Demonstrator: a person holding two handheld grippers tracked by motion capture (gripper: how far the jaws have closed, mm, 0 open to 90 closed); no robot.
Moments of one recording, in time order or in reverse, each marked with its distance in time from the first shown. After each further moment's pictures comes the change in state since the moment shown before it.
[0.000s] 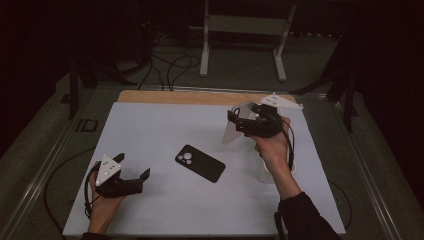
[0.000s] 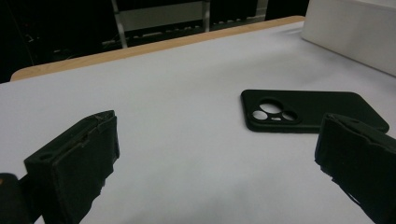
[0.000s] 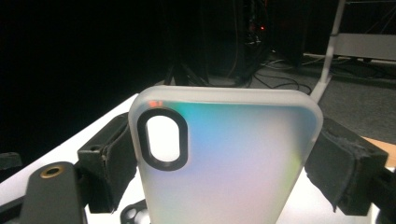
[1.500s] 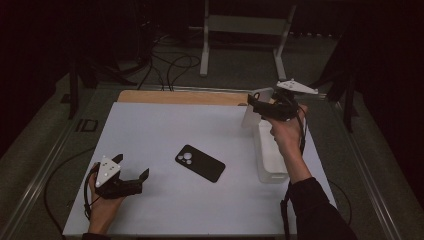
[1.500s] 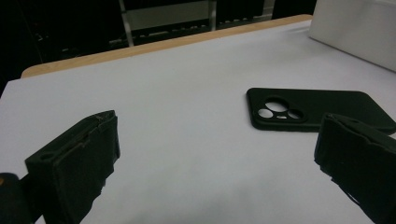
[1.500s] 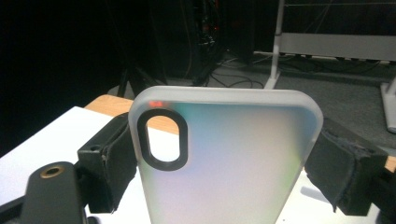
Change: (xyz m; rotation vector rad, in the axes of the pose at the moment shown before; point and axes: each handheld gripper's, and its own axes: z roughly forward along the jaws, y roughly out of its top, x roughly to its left) left arm -0.001 -0.001 -0.002 0.000 0.027 -0.005; right arm -0.061 0.018 0.005 0.004 -0.176 0.026
